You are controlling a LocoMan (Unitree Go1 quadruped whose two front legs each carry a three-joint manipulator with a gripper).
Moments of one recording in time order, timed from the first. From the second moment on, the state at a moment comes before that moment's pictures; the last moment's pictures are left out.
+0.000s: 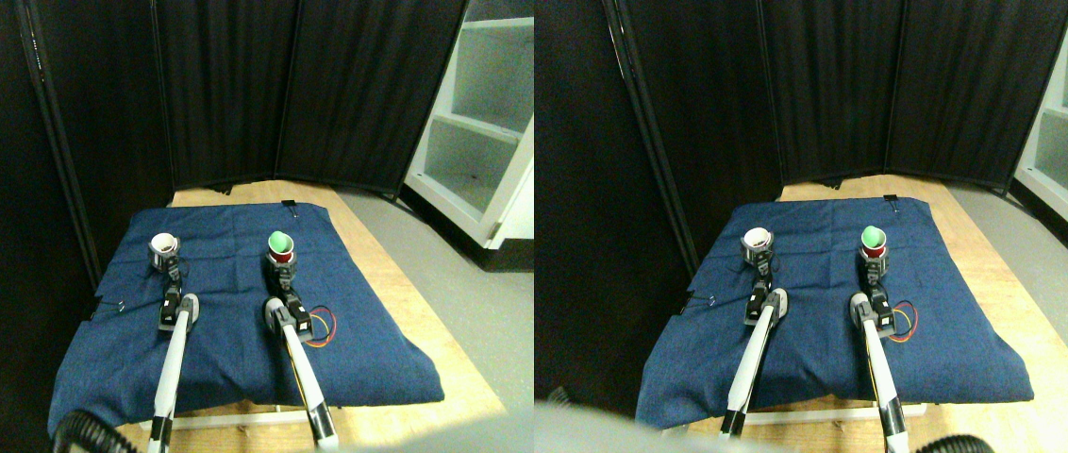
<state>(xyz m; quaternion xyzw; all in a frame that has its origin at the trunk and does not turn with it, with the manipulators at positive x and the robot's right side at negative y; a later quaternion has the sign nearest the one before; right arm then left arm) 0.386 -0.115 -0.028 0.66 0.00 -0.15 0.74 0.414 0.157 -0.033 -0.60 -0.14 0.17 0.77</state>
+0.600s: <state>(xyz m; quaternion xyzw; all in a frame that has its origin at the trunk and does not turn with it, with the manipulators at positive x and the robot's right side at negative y) 0.383 -0.123 -0.002 0.63 0.00 -0.15 0.76 0.404 0.126 -0.012 -0.59 -0.06 0.14 0.80</state>
